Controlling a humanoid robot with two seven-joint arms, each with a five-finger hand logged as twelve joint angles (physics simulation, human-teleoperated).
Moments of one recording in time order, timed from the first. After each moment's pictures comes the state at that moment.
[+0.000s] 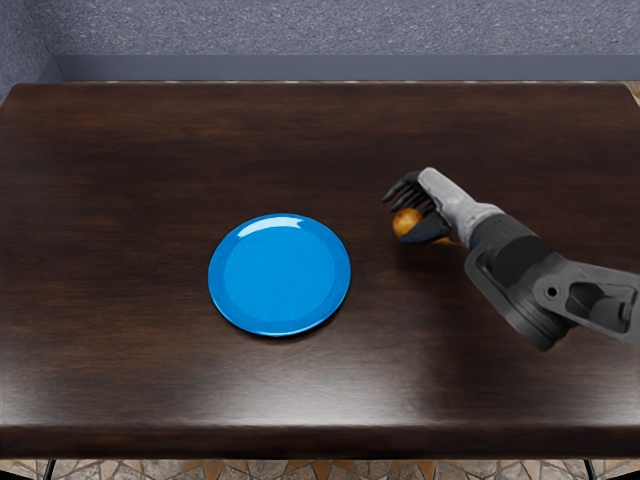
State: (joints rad) left arm -0.02 0.00 0.01 0.00 0.01 0.09 0.03; right arm 0.95 -0.58 0.21 1.70 -1.02 -0.53 -0.61
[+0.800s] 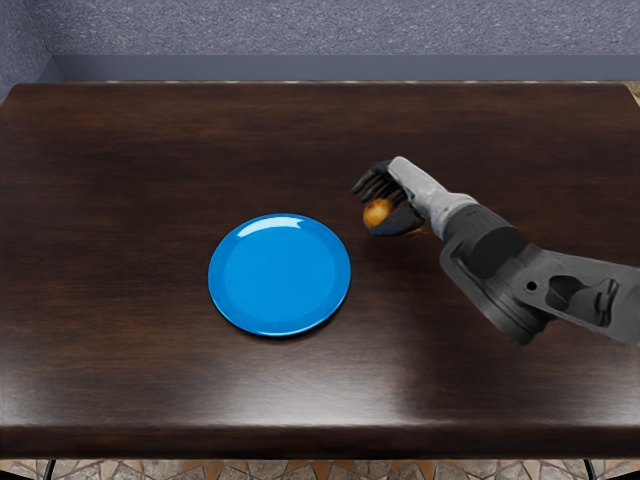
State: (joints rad) left arm -0.02 0.00 0.01 0.00 0.01 0.09 0.03; right arm 1.00 -0.52 0.21 1.70 -1.02 -0.53 -0.61
